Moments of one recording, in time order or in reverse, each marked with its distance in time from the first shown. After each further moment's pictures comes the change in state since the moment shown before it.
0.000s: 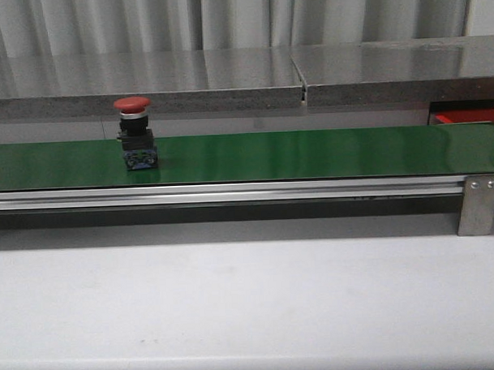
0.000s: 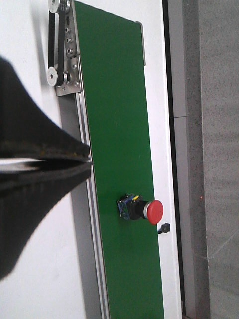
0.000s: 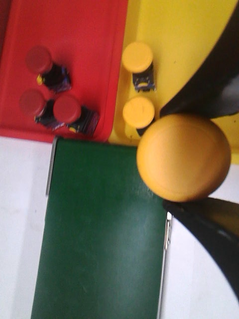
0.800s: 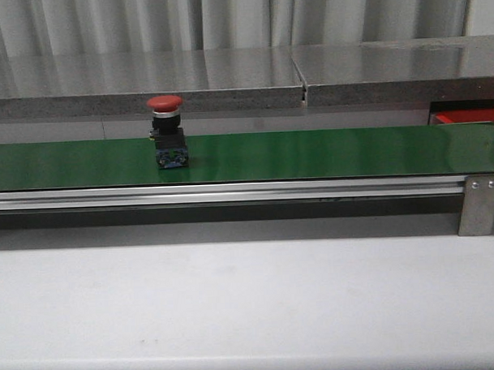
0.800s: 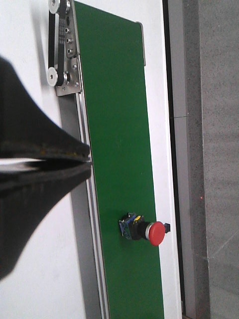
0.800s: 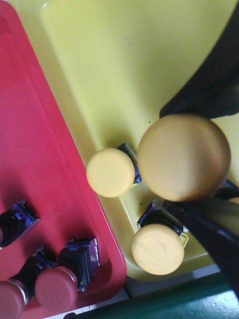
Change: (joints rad) left arm 0.000 0.000 0.000 0.000 0.000 0.000; right arm -0.357 0.220 0.165 0.133 -0.332 0.110
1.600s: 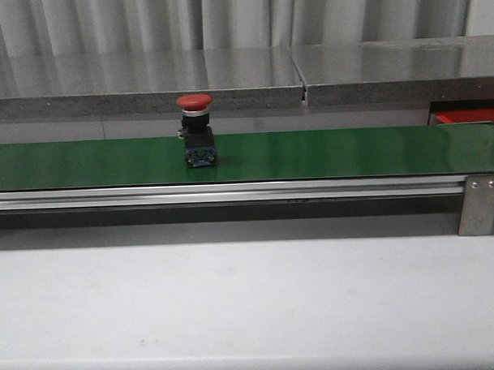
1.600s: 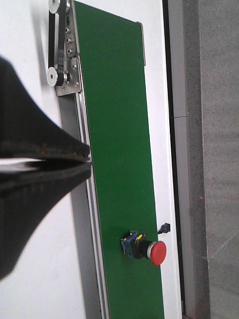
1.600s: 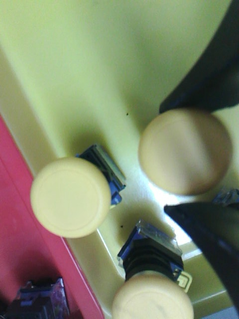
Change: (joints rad) left arm 0.000 0.000 0.000 0.000 0.000 0.000; right arm 0.000 0.140 0.075 0.041 -0.121 0.000
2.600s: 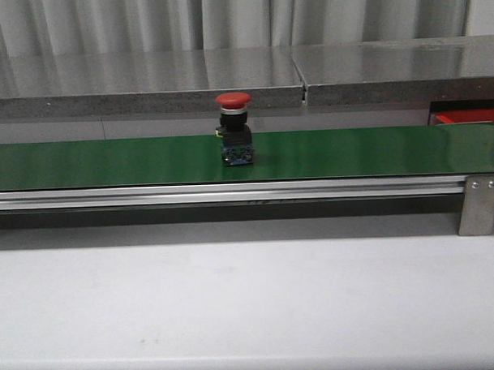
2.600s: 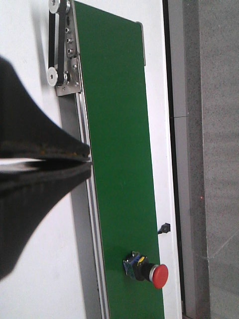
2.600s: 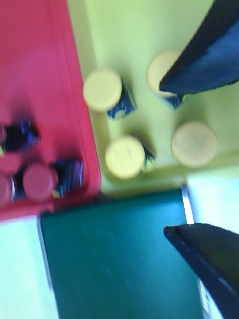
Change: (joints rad) left arm 0.000 0.000 0.000 0.000 0.000 0.000; right arm 0.179 -0.321 -0.029 -0.045 0.192 -0.081
